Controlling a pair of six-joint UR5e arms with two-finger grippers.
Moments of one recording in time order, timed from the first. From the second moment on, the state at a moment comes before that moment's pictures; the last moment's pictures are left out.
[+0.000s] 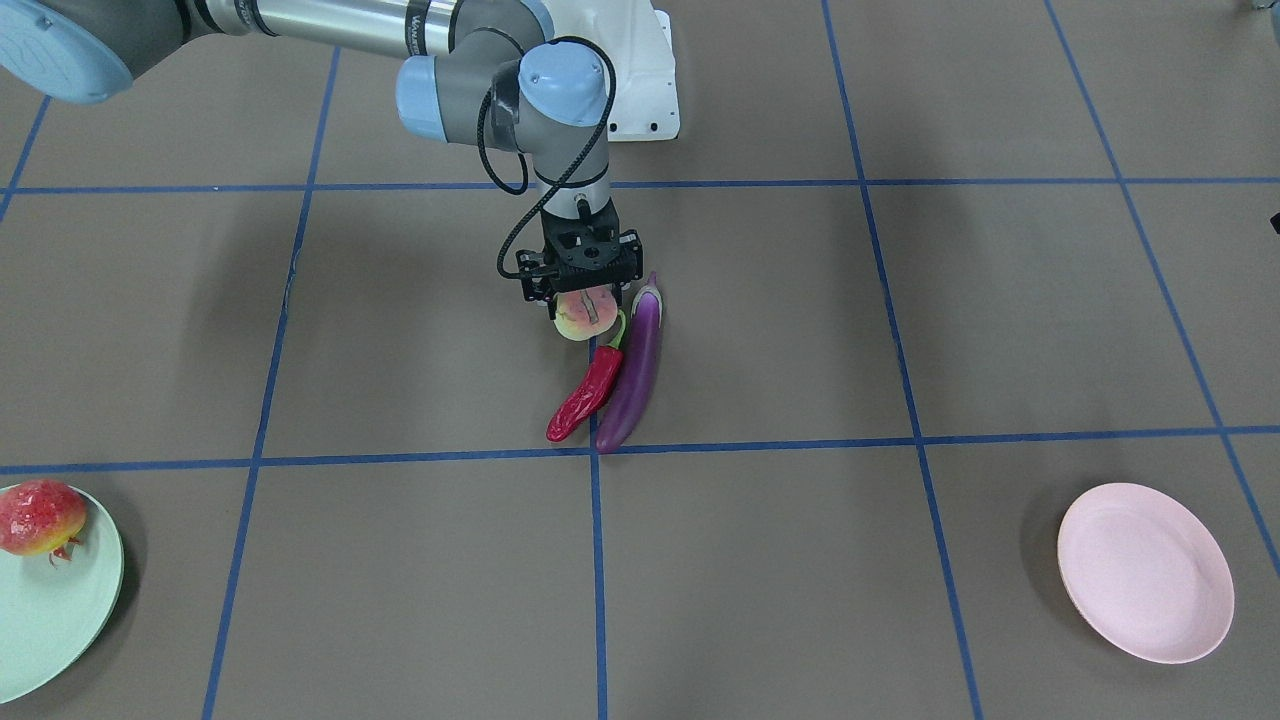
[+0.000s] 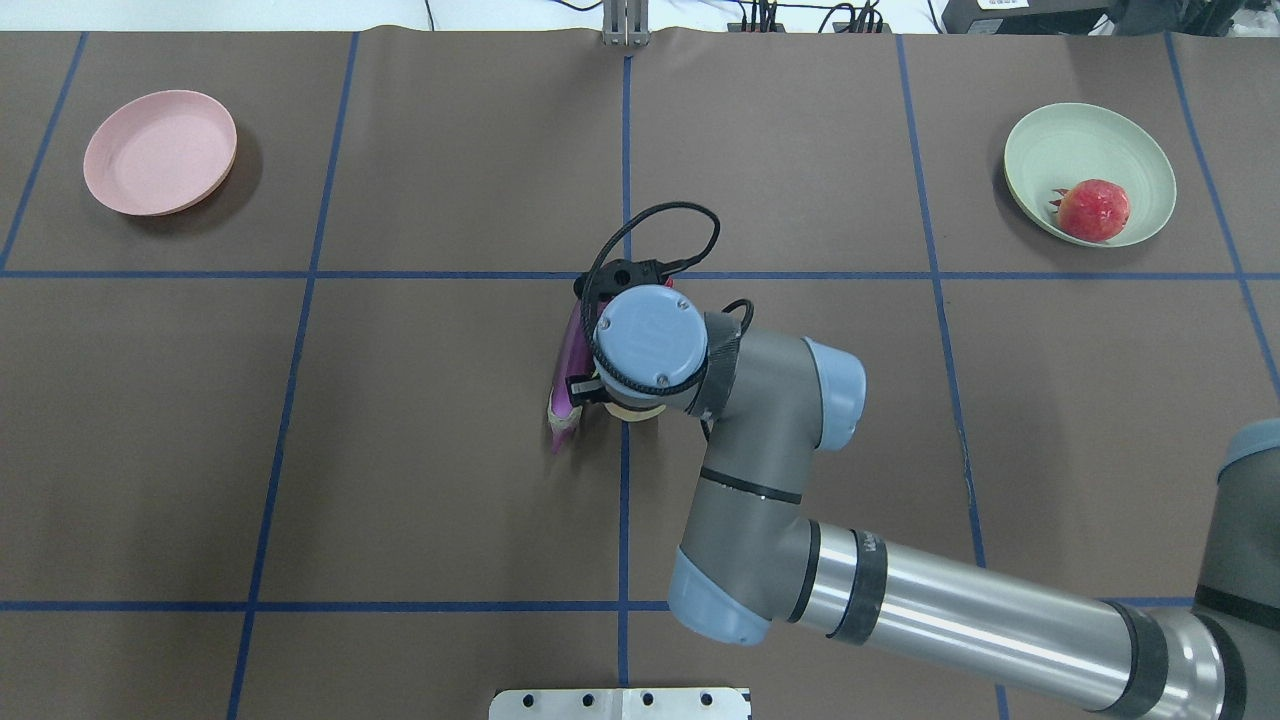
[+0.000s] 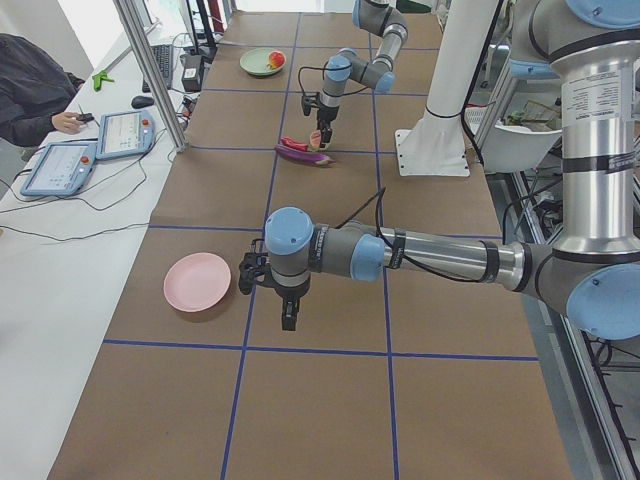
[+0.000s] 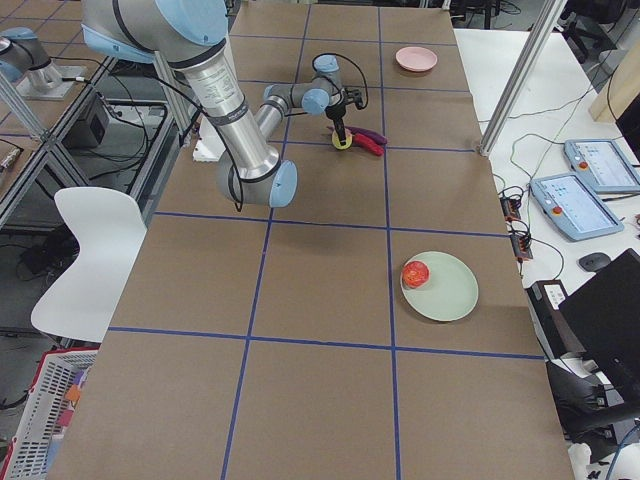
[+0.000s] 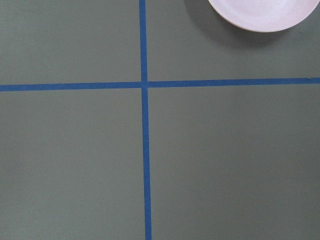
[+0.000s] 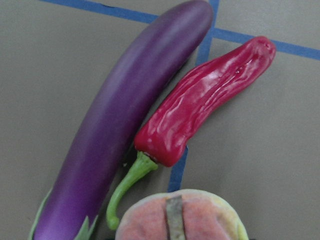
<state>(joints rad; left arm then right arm) -1.51 -1.45 -1.81 -1.62 -2.38 -0.13 0.44 -0.80 1.56 -1.51 1.68 1.08</state>
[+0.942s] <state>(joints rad) -1.51 -1.45 -1.81 -1.62 -2.38 -0.13 0.99 -1.01 1.36 -1.24 2.06 0.50</state>
